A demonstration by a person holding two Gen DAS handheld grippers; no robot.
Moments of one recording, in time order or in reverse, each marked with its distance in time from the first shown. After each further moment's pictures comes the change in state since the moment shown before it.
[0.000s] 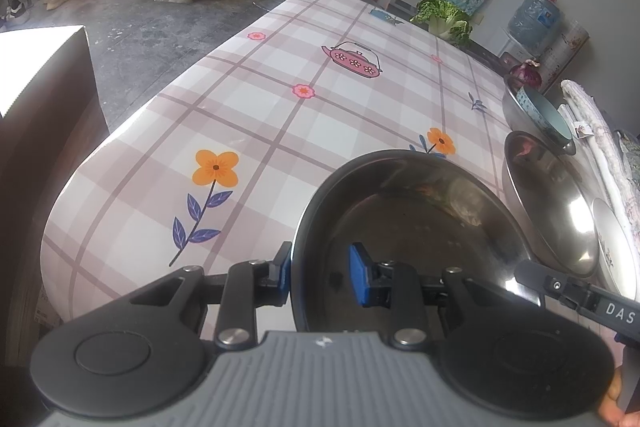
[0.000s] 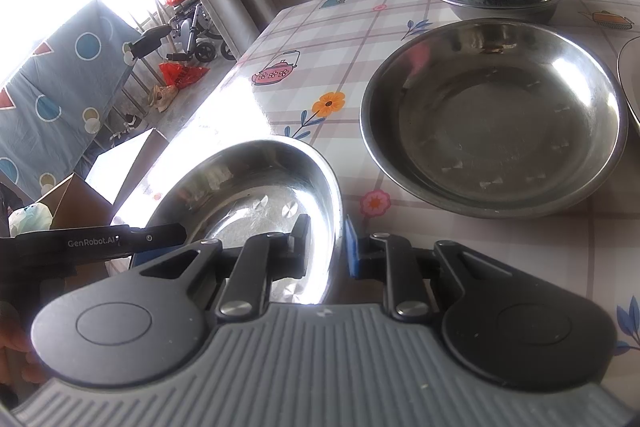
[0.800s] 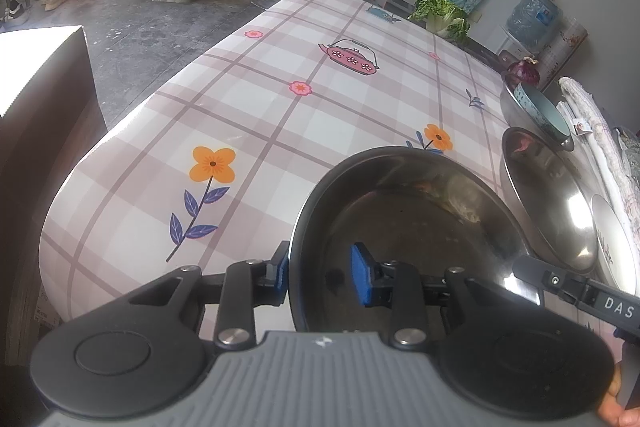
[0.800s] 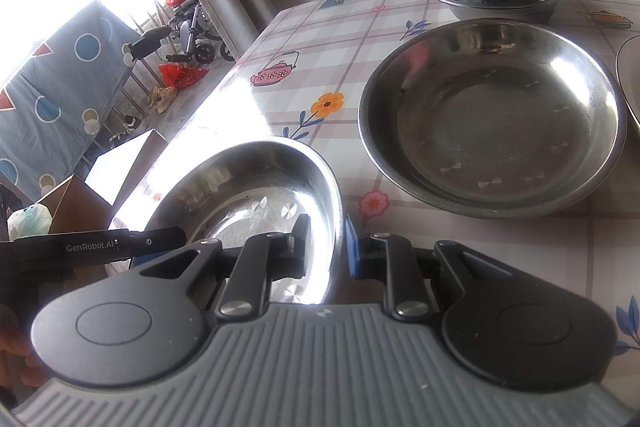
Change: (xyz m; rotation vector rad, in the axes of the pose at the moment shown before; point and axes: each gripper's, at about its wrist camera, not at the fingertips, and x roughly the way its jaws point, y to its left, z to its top) left arm 0.000 -0.001 -0.002 0.001 0.001 -0.001; right arm 0.000 0.000 0.000 -0.001 0.000 -0.001
